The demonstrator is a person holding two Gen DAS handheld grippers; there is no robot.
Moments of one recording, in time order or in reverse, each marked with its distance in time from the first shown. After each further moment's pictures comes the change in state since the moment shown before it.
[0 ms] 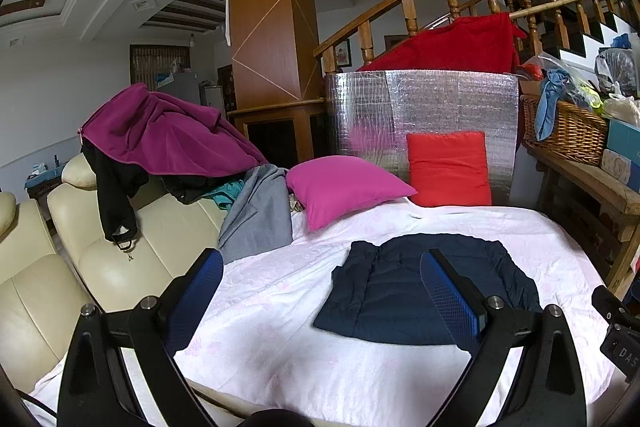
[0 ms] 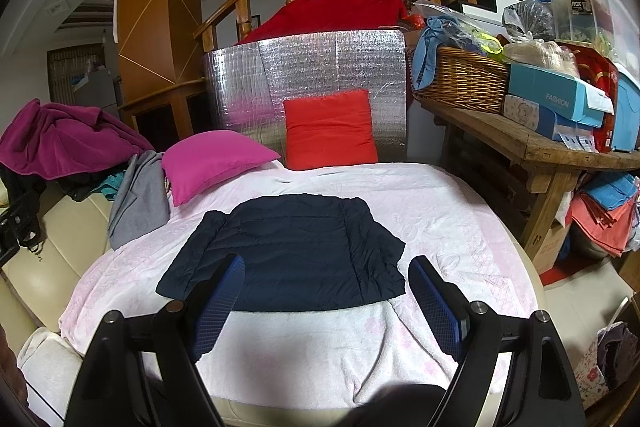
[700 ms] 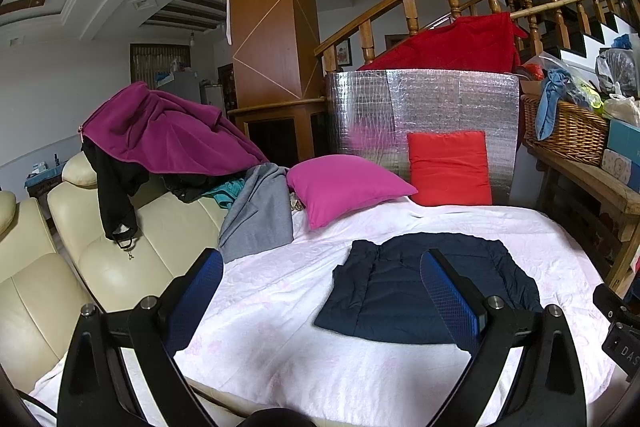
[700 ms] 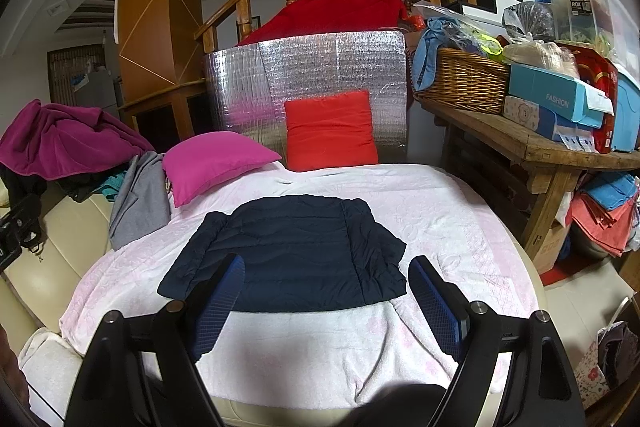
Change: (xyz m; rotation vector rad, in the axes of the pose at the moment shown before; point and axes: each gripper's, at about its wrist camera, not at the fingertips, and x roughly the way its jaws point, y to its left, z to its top) left arm 0.001 0.004 -0.002 -0.005 0.003 0.000; right arm -0.001 0.000 0.000 0.001 -0.002 0.000
